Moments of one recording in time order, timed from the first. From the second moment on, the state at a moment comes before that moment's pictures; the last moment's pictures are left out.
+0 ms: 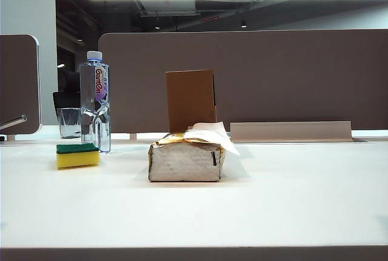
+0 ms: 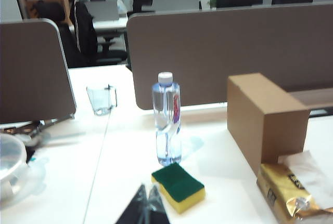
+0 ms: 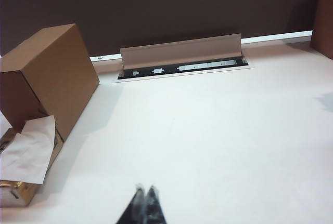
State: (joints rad) left arm 0.04 0.00 0.64 -0.56 0.18 0.07; right arm -0.01 0.00 0.53 -0.65 -0.08 0.13
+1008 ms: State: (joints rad) left arm 0.04 0.00 0.09 0.02 0.06 0.00; right arm -0.01 0.00 0.12 -0.20 -0.05 0.13
